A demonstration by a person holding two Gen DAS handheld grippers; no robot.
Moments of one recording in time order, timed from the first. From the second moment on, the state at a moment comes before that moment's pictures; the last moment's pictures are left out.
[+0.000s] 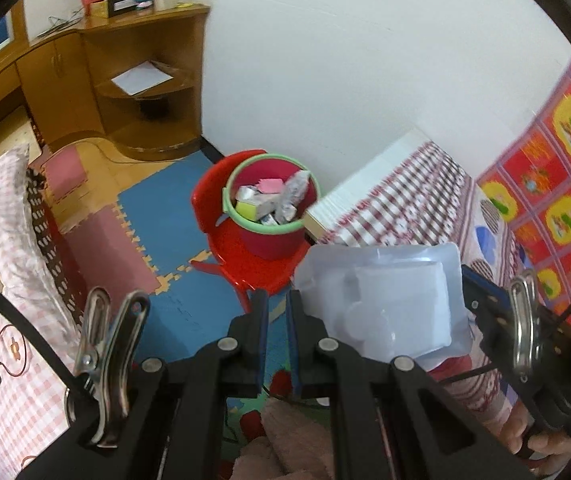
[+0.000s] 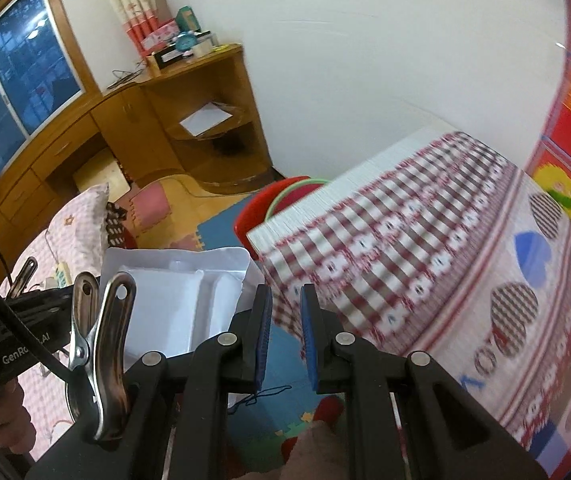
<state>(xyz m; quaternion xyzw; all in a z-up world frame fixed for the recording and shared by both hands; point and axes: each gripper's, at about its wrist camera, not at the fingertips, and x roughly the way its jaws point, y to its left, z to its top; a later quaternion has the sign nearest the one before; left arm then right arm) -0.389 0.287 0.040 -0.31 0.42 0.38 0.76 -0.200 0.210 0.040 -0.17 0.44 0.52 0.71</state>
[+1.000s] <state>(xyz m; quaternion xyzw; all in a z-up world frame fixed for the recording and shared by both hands) -0.280 0.456 0.017 -0.29 0.42 0.41 0.76 -0.099 0.392 0.001 -0.21 0.44 0.52 0.70</state>
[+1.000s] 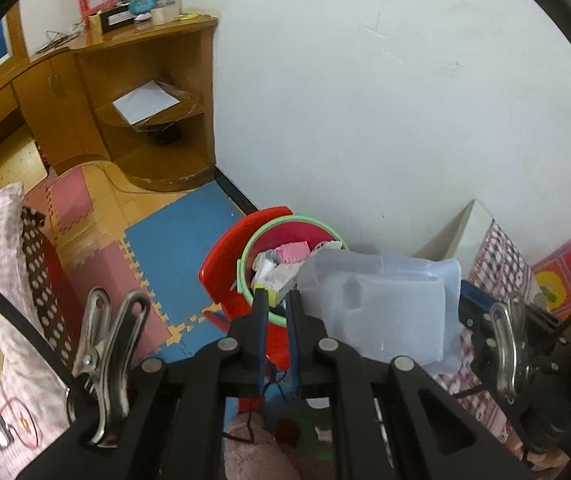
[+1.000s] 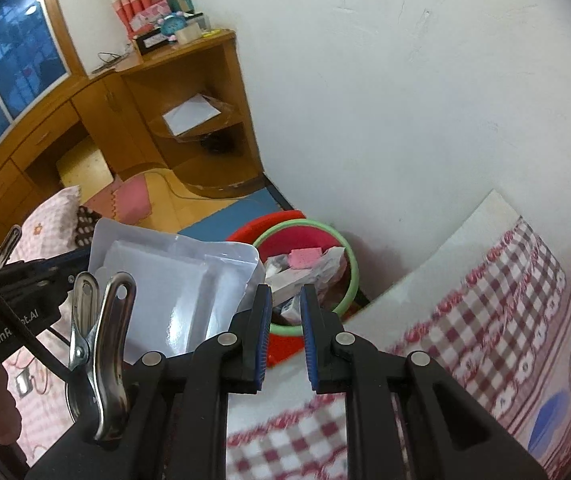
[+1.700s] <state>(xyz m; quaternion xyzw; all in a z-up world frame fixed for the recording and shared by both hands) -0.191 0.577 -0.099 -0.31 0.50 0.27 0.76 -0.052 0.523 -0.082 -0.27 0.50 0.43 0.70</state>
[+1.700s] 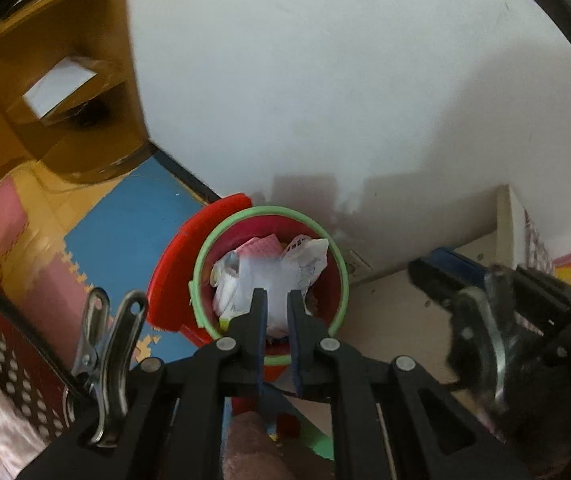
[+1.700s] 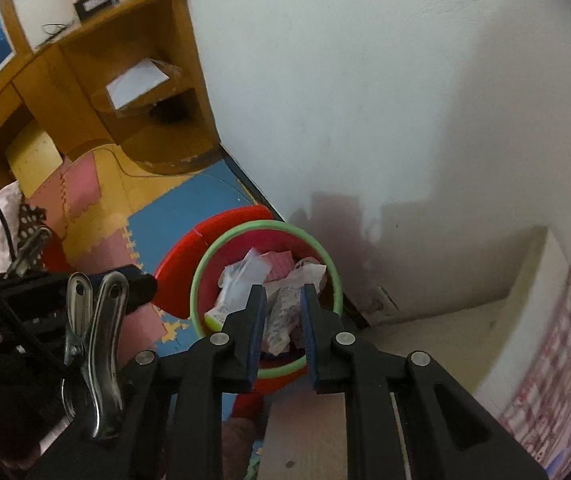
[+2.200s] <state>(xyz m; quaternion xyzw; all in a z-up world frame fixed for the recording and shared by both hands) -0.169 0.594 -0.135 -0.31 0.53 0.22 0.76 -0.040 0.533 -0.100 -0.24 0.54 0.40 0.69</state>
